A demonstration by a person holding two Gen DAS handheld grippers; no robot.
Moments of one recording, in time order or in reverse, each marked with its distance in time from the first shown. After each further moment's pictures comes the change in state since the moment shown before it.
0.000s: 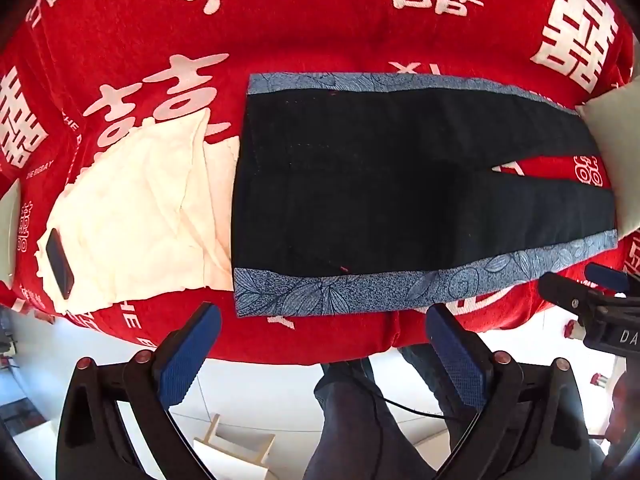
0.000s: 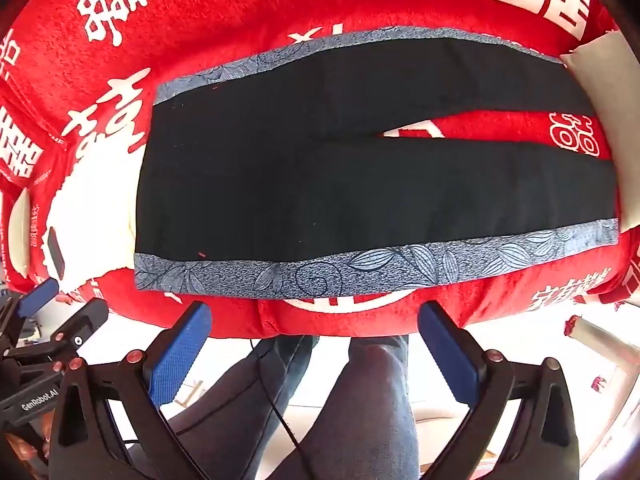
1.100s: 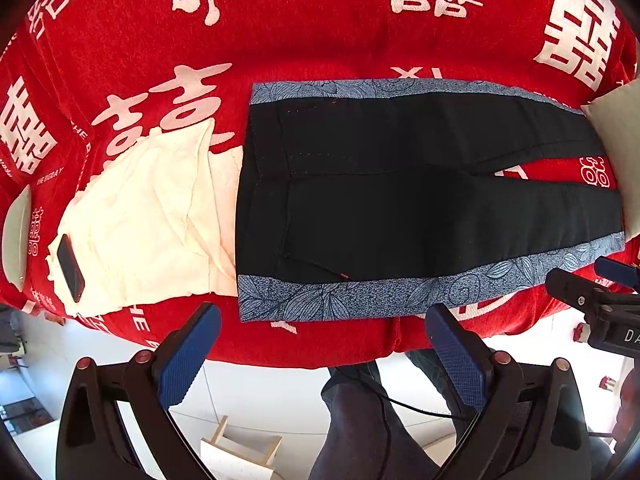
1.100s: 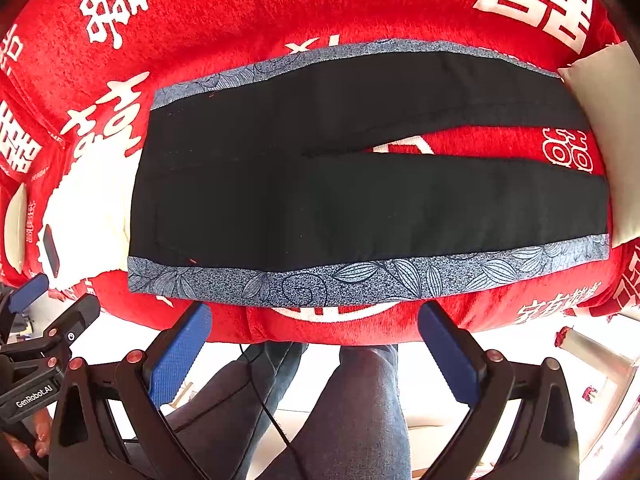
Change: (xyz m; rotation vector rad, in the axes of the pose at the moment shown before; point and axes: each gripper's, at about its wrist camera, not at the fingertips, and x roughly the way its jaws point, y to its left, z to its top) left arm -0.005 -0.014 0.005 0.006 -0.006 0.043; right arm -0.007 -0.009 0.009 -0.022 -0.020 -0.019
